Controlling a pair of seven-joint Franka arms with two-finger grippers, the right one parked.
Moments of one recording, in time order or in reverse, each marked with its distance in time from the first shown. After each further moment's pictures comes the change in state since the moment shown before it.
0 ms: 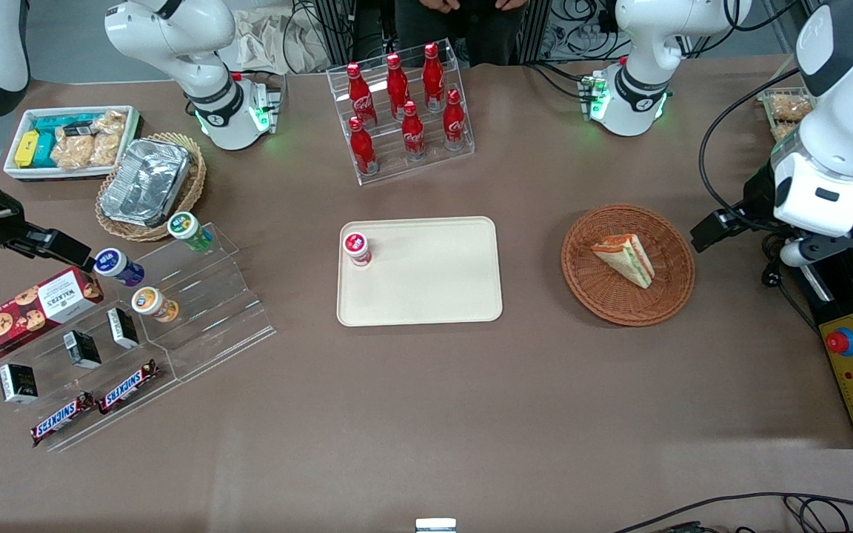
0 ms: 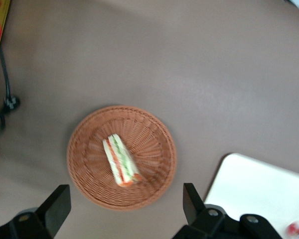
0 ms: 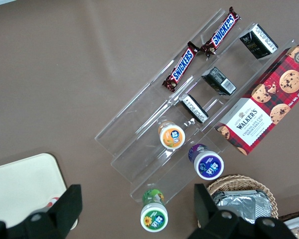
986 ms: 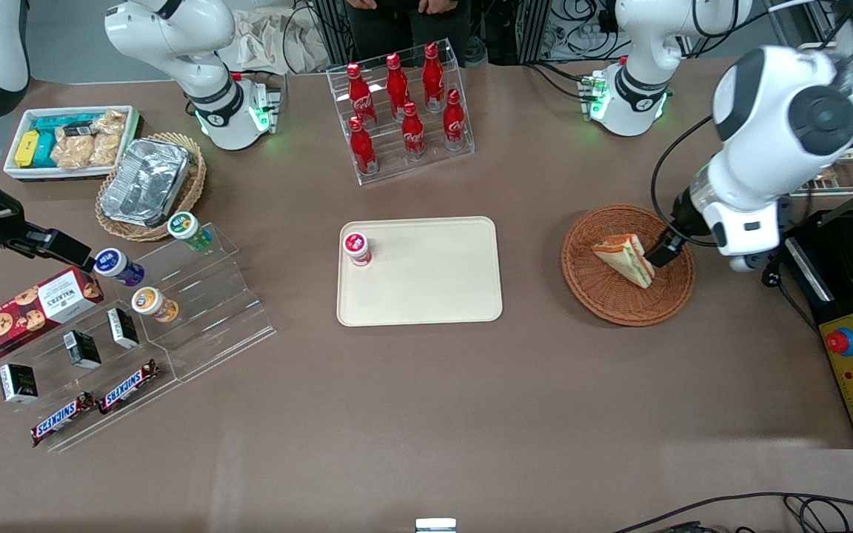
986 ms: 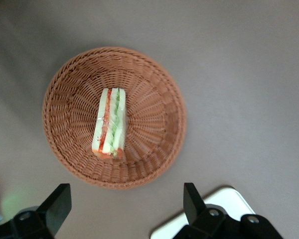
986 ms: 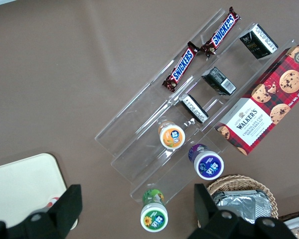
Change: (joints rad) arm -0.058 -0.054 -0.002 -0.407 -0.014 0.256 -0.509
